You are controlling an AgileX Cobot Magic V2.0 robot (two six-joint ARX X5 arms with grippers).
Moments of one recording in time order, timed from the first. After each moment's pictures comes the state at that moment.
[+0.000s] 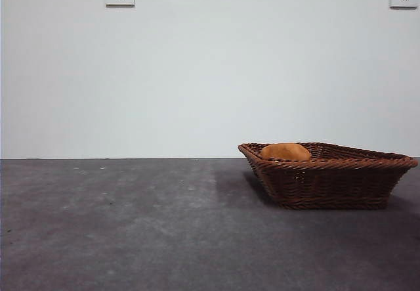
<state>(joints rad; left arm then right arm) -0.01 0.02 0.02 -0.17 -0.03 0.03 -0.11 0.01 0.03 -0.03 0.09 -0.01</state>
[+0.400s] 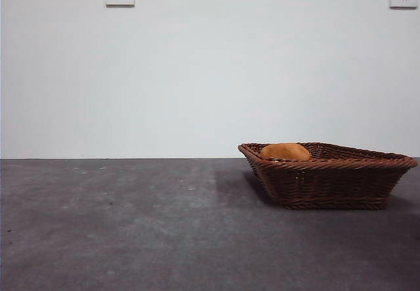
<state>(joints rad) -0.01 0.02 0.02 -0.17 -0.03 0.03 -0.04 0.01 0.03 -0.17 0.08 -0.01</state>
